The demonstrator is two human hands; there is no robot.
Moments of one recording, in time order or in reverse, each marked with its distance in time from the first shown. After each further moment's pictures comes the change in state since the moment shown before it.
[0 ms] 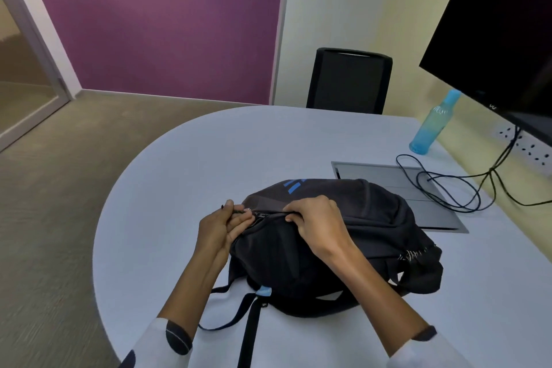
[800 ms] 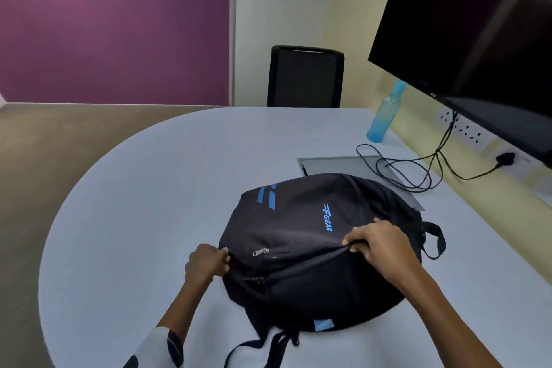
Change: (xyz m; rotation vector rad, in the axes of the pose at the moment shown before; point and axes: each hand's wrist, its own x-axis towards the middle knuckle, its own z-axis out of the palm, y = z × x) left_hand 0.054 -0.059 -0.020 1.152 0.006 -0.116; right_hand -0.079 0.093 -0.058 -0.252 -0.068 0.395
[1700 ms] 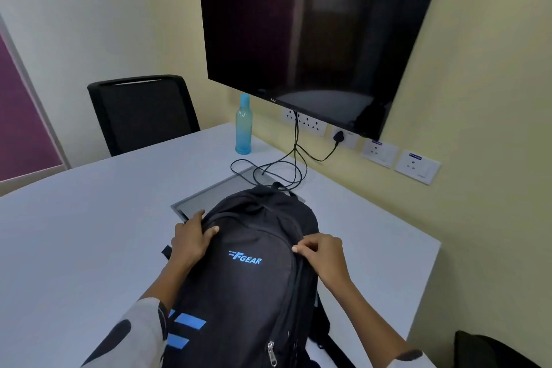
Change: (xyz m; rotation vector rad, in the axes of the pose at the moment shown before) left_hand 0.052 0.215 0.149 0.456 -0.213 0.828; right_hand 0.007 0.099 0.033 0.710 0.468 0.643
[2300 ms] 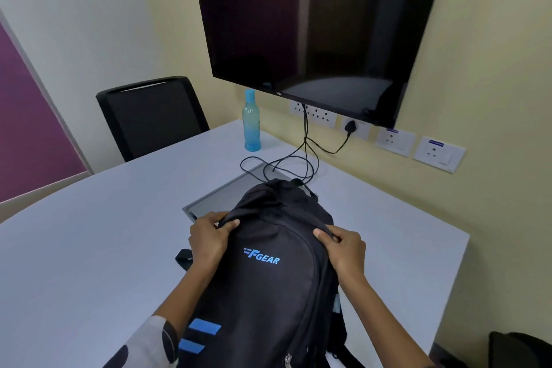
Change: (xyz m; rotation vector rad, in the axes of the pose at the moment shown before) left_hand -0.019 0.055 0.002 -0.367 0.201 -0.060; right_hand 0.018 0.004 -0.006 0.292 0.199 0.177
